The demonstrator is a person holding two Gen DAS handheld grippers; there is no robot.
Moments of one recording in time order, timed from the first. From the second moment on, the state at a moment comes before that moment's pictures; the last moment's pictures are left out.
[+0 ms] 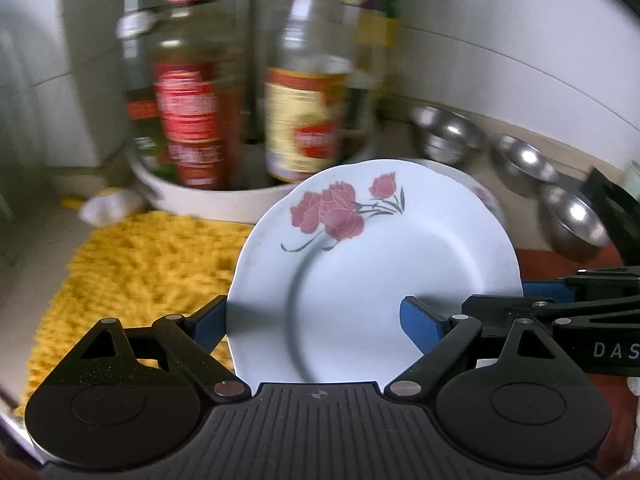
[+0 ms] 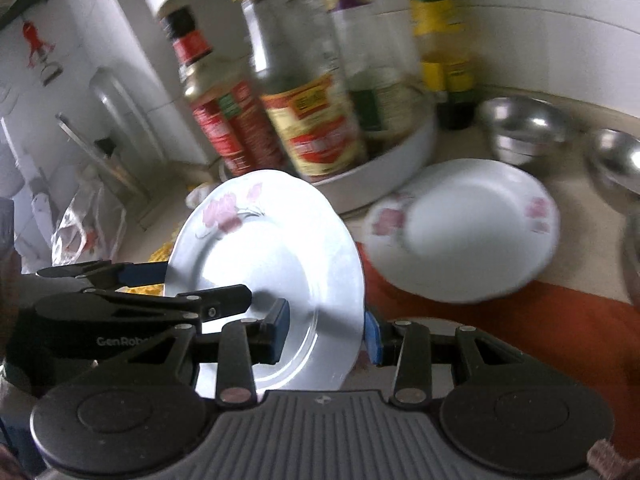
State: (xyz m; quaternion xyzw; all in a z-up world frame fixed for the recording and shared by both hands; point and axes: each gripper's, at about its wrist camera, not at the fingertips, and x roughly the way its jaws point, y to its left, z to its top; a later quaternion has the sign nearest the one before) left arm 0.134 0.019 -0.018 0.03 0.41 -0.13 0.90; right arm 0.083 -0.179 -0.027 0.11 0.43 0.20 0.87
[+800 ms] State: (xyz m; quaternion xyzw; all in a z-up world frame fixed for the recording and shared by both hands) left arm 0.098 -0.051 -0.051 0.05 0.47 -0.18 0.86; right arm 0.014 -0.265 -0.064 0.12 0.49 0.13 0.85
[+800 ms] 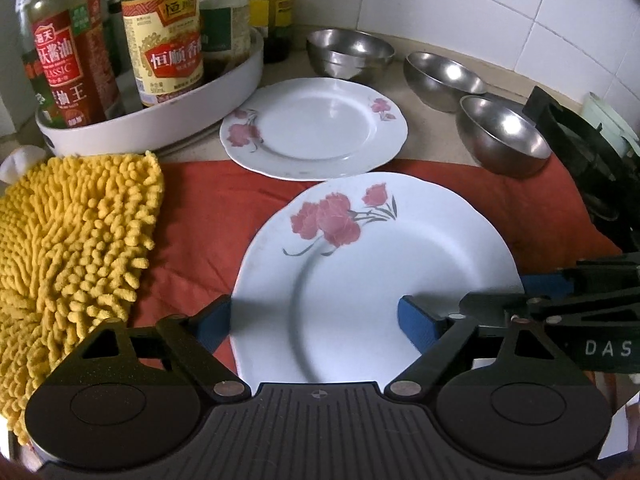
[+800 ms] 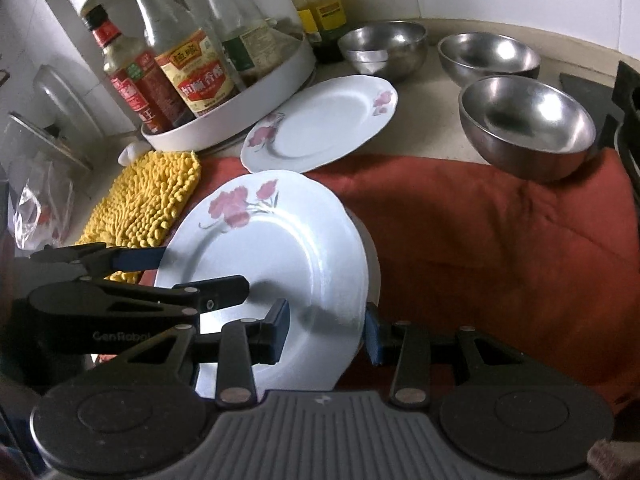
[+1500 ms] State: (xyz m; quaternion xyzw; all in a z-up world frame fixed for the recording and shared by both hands) left arm 0.121 -0.038 -0.013 0.05 0.40 -0.13 0.91; right arm 0.026 -0.287 -0.027 0.09 0.39 0.09 0.91
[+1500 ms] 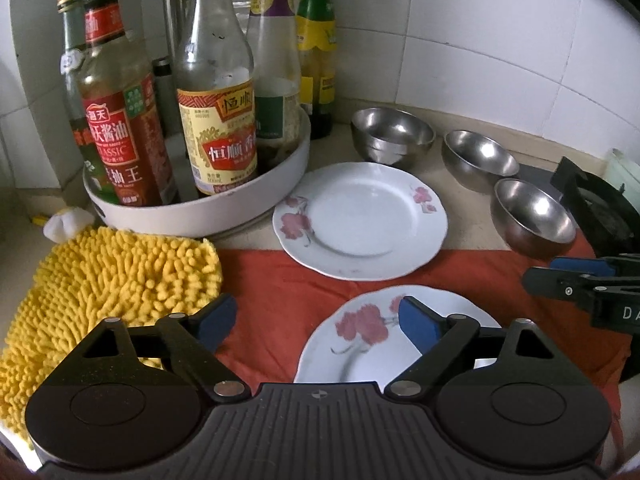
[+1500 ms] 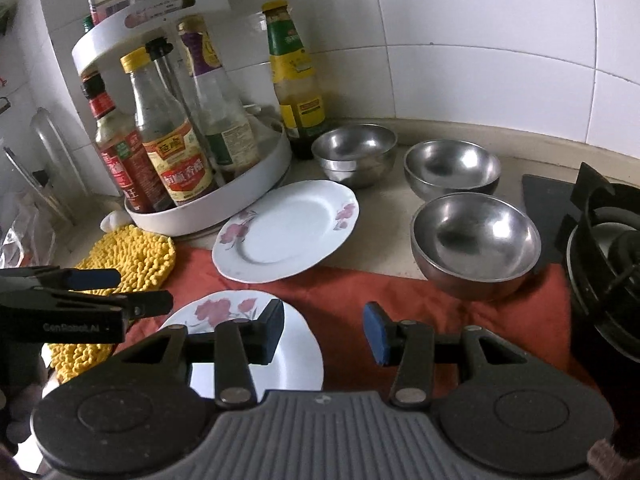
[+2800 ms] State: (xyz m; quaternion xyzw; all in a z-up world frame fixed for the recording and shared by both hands) left arm 0.242 -0.060 -0.068 0.02 0.48 -0.14 0.87; right arm 0.184 -0.276 -0.075 0.07 0.45 0.08 0.89
